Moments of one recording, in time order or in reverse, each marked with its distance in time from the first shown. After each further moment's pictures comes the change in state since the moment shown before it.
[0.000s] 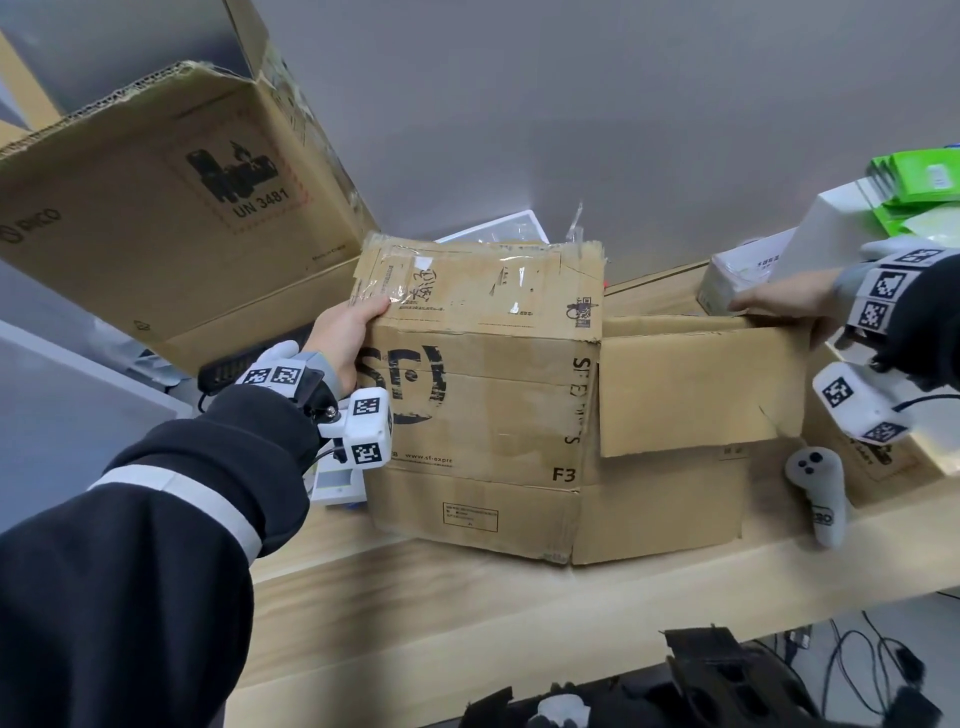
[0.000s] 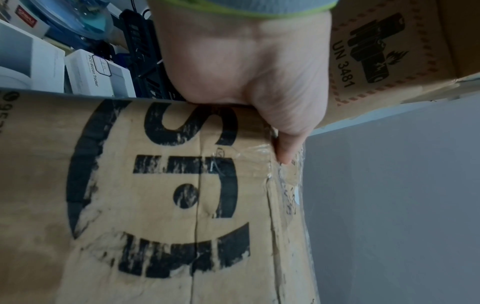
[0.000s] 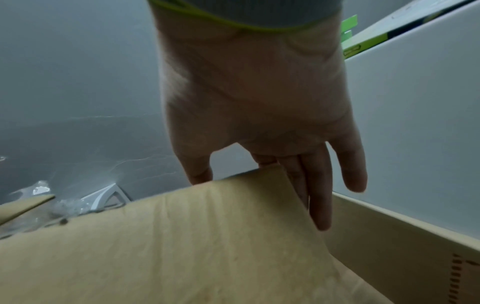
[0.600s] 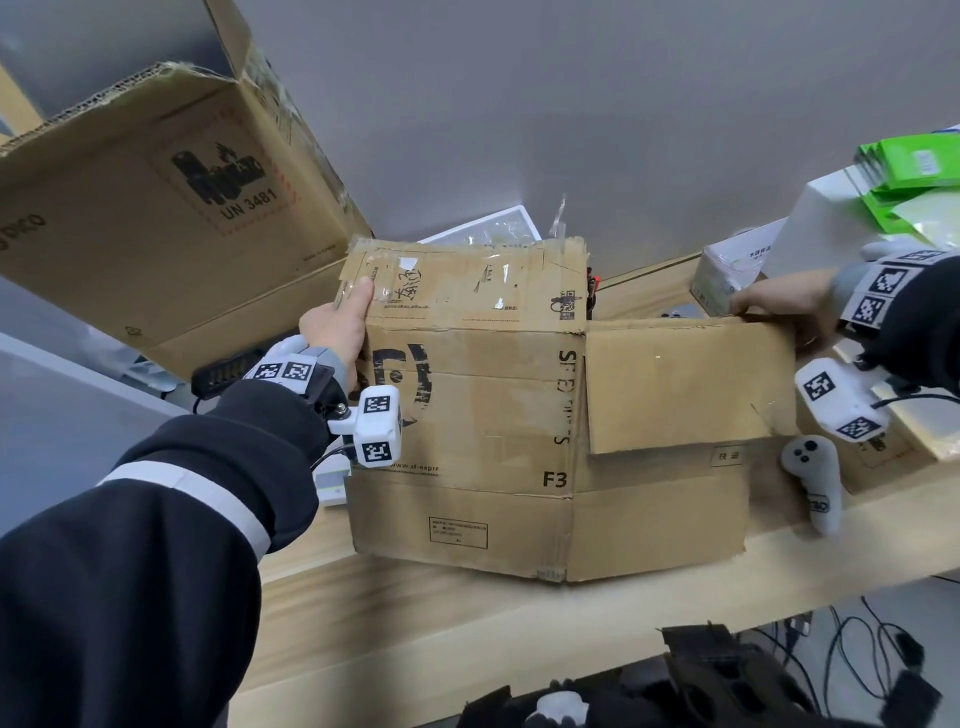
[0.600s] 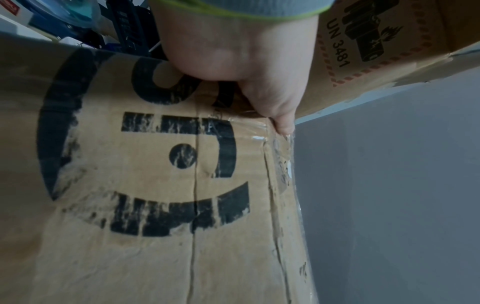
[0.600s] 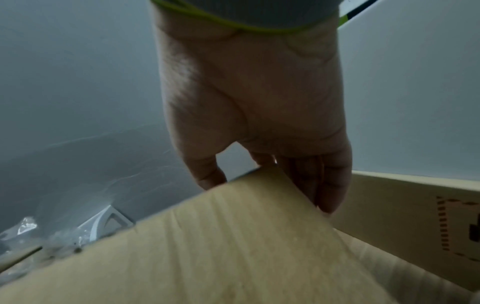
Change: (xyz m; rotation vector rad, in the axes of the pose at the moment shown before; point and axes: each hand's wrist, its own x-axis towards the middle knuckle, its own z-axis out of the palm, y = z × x) left_hand 0.009 -0.005 0.010 0.092 0.265 0.109; right_hand 0.013 0.018 0.011 0.205 -0.099 0.084
